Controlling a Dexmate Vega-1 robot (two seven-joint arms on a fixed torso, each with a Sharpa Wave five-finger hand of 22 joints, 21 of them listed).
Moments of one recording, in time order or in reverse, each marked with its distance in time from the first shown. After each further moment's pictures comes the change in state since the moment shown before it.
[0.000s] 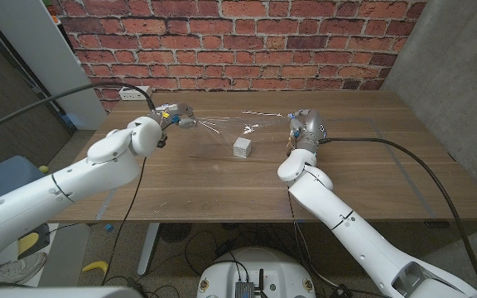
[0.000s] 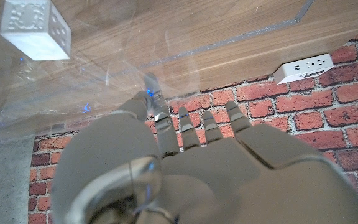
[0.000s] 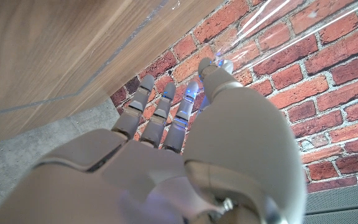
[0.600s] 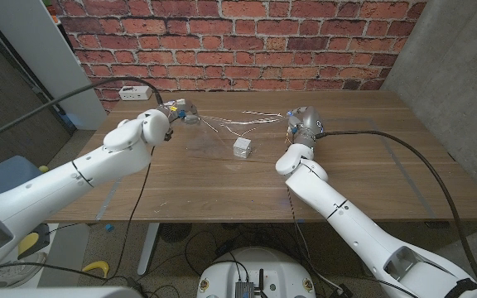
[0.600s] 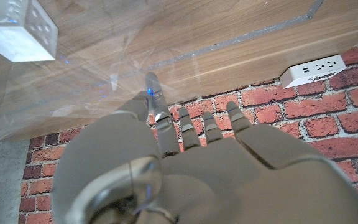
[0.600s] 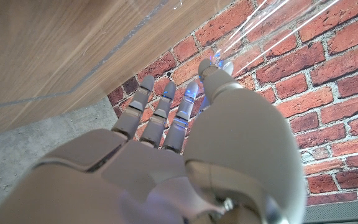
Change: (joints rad) left arm -0.132 -0.081 0.093 0.127 0.049 -0.023 -0.077; left_hand -0.005 0.005 0.004 0.004 0.000 0.002 0.006 -0.008 0.000 0.004 -0.007 0.000 0.000 -0.003 -0.003 0.000 -0.001 -0.005 0.005 0.000 0.000; right arm 0.075 0.011 -0.031 0.090 0.002 -0.015 0.004; right_hand -0.019 0.005 -0.001 -0.001 0.002 0.000 0.000 -0.014 -0.002 -0.011 0.000 -0.008 0.000 -0.001 -0.001 0.015 0.023 0.000 0.000 0.000 0.000
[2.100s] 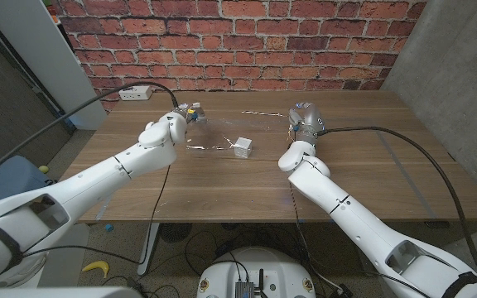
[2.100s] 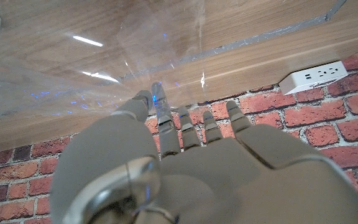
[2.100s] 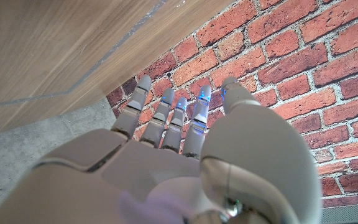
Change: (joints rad) left arm -0.131 -0.204 0.147 0.274 0.091 0.024 0.068; left_hand -0.068 -0.033 -0.006 -0.017 0.000 -0.322 -0.036 -0.207 -0.028 -0.017 0.010 -0.028 0.005 0.012 -0.004 0.000 0.001 -0.009 -0.006 -0.008 0.000; right arm 0.011 -0.028 0.008 0.001 0.030 0.016 0.014; right_hand -0.234 -0.005 -0.073 0.081 -0.002 -0.469 -0.053 -0.085 -0.015 -0.236 0.061 -0.087 0.016 -0.099 0.004 -0.016 0.056 -0.012 0.037 -0.034 0.005
